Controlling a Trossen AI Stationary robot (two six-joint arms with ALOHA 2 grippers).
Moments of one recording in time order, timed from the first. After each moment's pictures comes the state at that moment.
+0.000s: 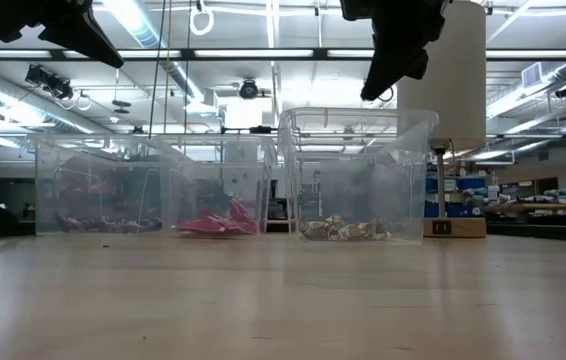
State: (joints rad) left arm -0.64 1.10 0.95 -1.17 -1.02 -0.55; right arm 0.17 1.57 1.32 -0.83 0.11 0.48
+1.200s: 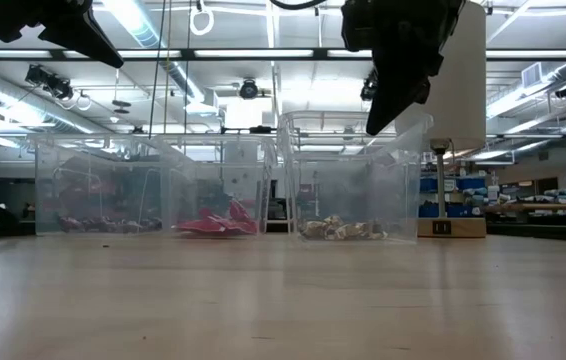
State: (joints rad) left arm -0.64 1.10 0.95 -1.17 -1.02 -0.55; right arm 0.14 1.57 1.20 -0.73 0.17 0.48
